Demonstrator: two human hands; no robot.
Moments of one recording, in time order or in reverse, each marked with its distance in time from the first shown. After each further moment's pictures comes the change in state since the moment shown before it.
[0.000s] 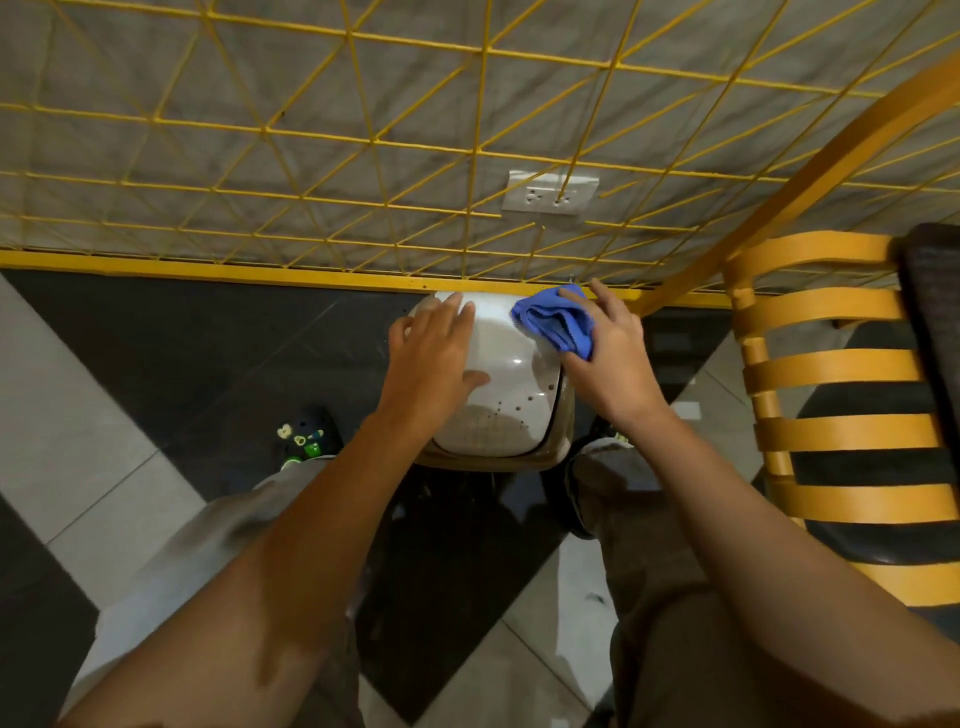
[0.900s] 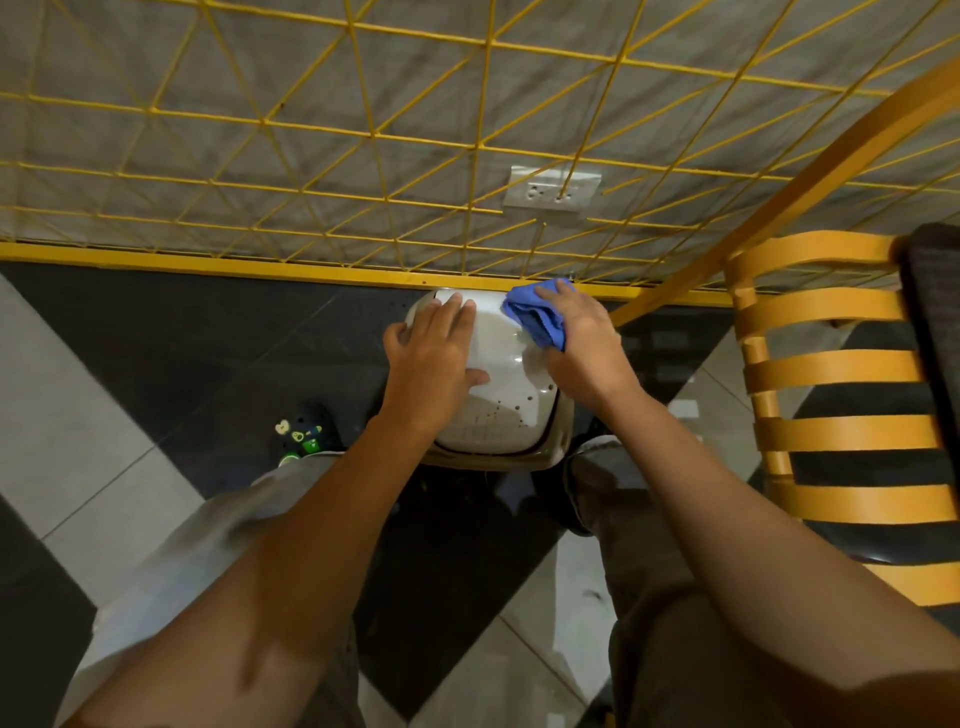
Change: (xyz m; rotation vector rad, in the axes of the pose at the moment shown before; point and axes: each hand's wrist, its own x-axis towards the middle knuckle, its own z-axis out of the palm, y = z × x) left_hand -0.001 -0.003 0.011 0.005 0.028 -0.034; right_hand 0.020 -0.010 0.014 -0.068 -0.143 -0.001
